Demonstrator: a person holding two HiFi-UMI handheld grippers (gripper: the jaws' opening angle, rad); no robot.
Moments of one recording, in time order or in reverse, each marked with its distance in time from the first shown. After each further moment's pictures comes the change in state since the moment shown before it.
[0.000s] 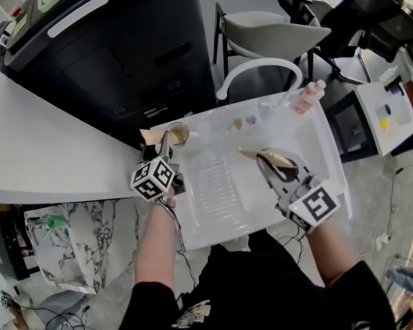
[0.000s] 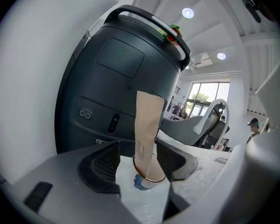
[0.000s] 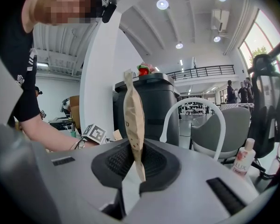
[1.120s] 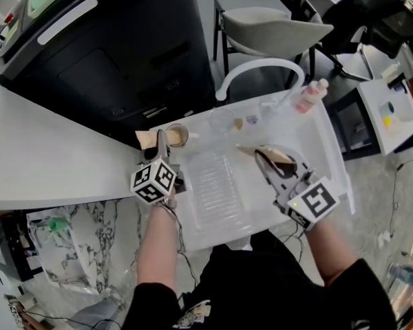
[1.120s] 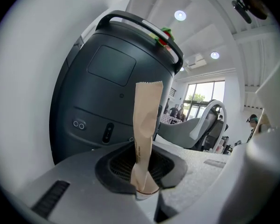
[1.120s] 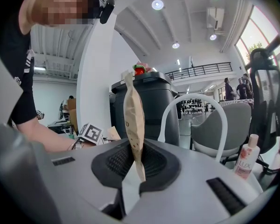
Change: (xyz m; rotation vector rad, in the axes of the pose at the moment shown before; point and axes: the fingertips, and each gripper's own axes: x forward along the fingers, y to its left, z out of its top) left arm 0.004 -0.018 0.021 0.059 -0.061 -0.021; right arm 0.016 -0.016 0.000 -0.001 -0.049 0.019
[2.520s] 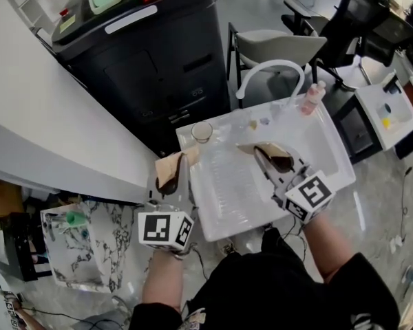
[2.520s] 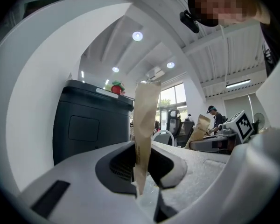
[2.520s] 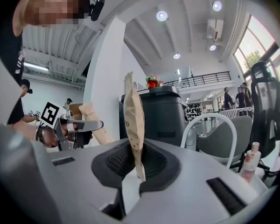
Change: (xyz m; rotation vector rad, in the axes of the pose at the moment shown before) left arm -0.220 -0.098 0.113 0.349 -0.222 -0.315; right arm -0.013 0.102 0.046 -0.026 -0.118 -0.026
